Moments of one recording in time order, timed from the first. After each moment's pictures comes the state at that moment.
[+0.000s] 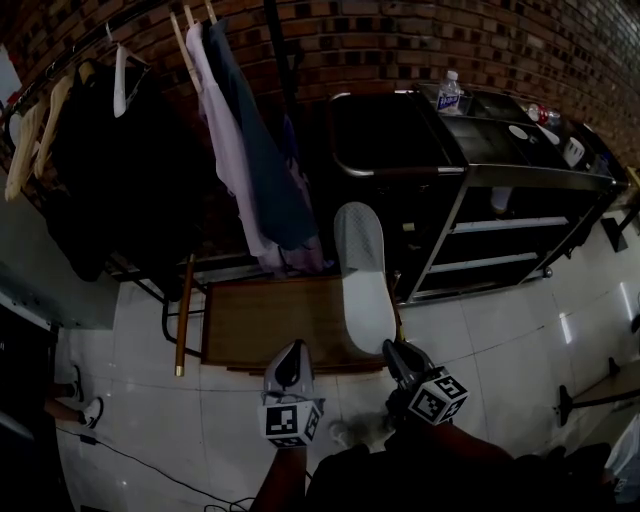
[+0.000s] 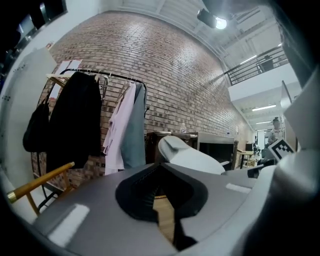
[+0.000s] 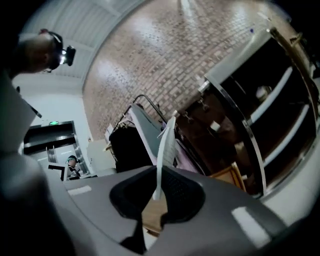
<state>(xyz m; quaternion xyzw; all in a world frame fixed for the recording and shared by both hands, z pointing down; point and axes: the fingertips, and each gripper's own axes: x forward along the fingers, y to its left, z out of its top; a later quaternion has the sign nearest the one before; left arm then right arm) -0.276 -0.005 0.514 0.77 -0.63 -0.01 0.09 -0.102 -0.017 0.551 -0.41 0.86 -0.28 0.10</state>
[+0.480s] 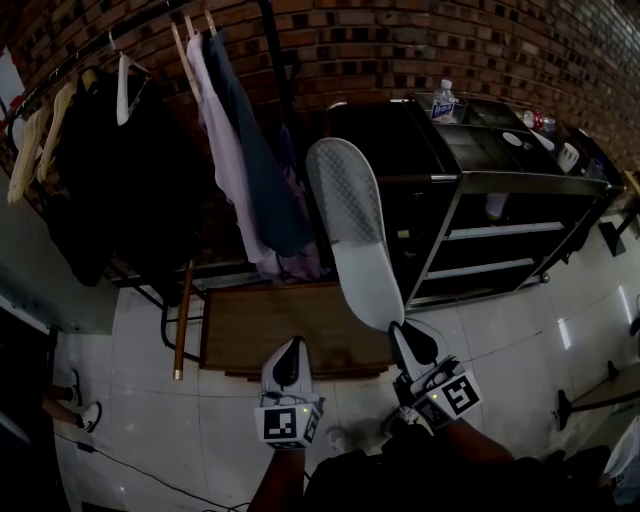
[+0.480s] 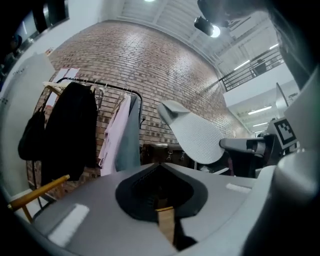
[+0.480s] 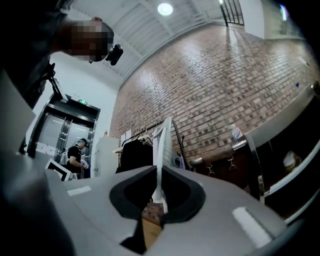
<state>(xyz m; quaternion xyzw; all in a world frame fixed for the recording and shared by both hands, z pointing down) -0.265 -0.009 0.471 0.78 -0.62 -0.04 0.04 -0.103 -0.021 0.412 -0.40 0.91 -0.04 0.14</state>
